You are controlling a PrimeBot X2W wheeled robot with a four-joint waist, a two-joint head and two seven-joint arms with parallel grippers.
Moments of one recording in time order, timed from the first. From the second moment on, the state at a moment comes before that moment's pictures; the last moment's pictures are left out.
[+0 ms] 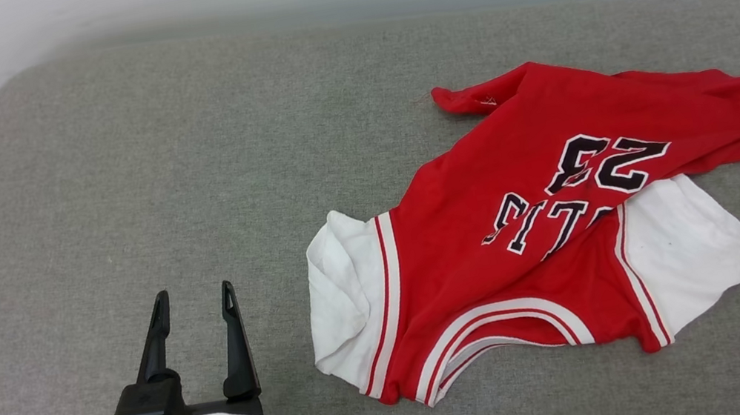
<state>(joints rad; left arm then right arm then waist) -0.04 0.05 -0.05 0.05 -0.05 0.04 -0.26 -0.79 -1.04 0.89 0.23 1.03 0.13 0.51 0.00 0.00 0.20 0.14</state>
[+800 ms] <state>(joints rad) -0.09 0.05 -0.07 0.07 -0.05 0.03 -0.26 -0.61 -0.83 0.86 0.42 0.91 0.13 0.51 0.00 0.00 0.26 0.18</state>
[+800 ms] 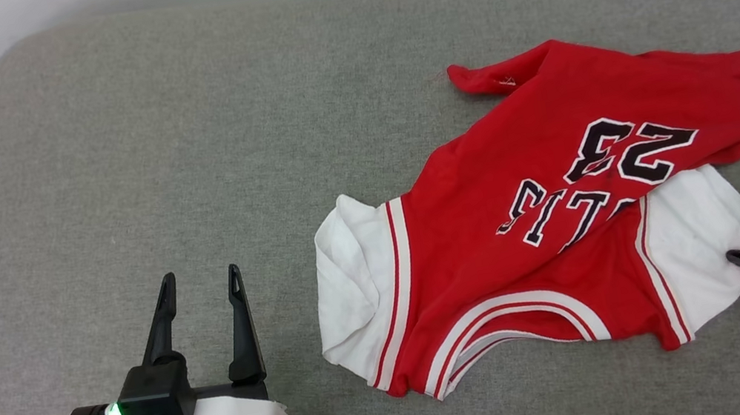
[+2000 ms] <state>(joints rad) -0.01 0.05 -0.03 0.12 -0.05 0.00 -0.26 0.01 -0.81 0.30 0.55 0.99 0.13 0.30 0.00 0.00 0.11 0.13</state>
